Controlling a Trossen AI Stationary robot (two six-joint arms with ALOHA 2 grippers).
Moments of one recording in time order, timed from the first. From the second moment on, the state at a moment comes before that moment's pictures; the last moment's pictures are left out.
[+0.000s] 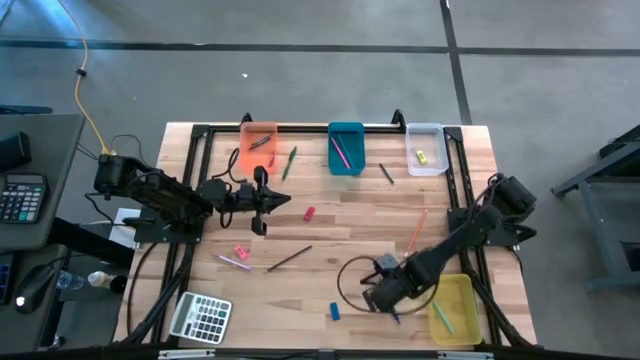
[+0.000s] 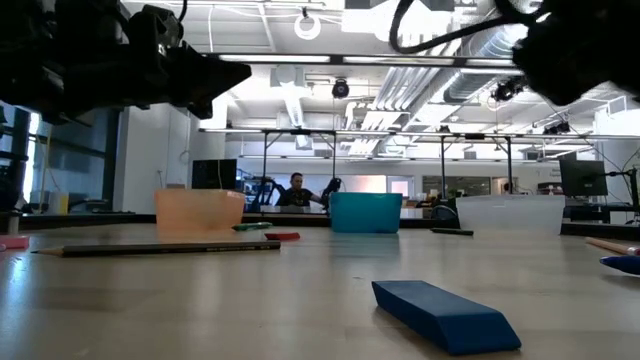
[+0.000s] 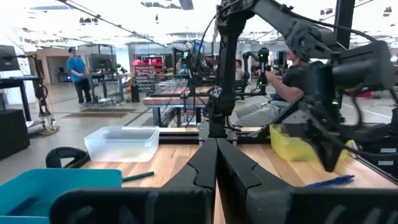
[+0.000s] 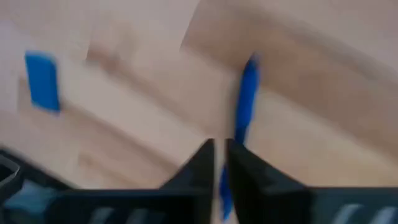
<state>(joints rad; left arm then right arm) 0.20 1.41 0.14 1.42 0.04 0.03 0.64 1.74 1.12 -0.69 -0.02 1.73</state>
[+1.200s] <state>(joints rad) 0.20 1.41 0.14 1.43 0.04 -0.04 0.65 1.94 1.26 -0.84 -0.01 1.75</state>
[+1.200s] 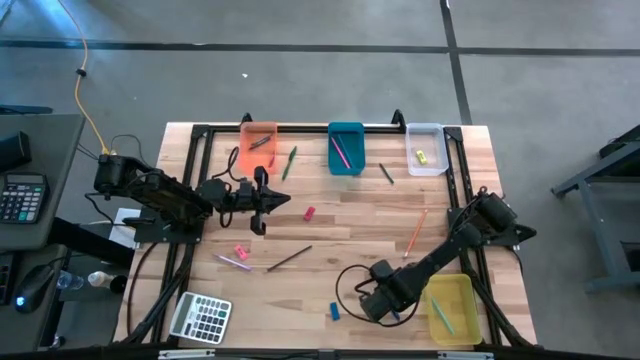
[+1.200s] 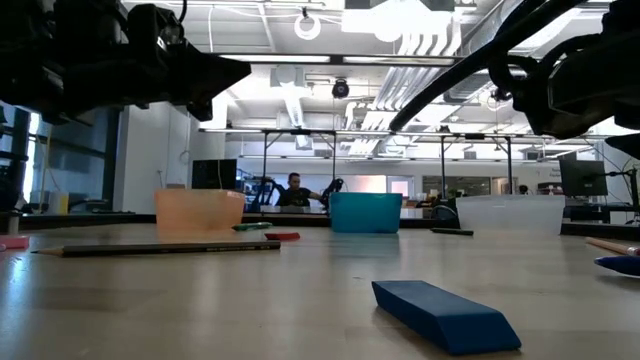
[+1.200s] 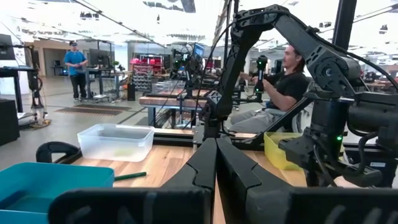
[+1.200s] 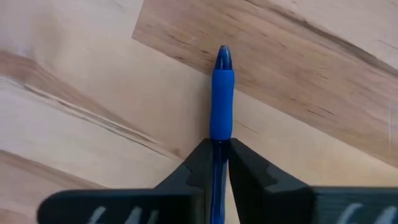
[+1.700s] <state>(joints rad) 0.20 1.41 0.14 1.42 0.04 -0.04 0.65 1.69 1.26 -0.94 -0.04 1.71</state>
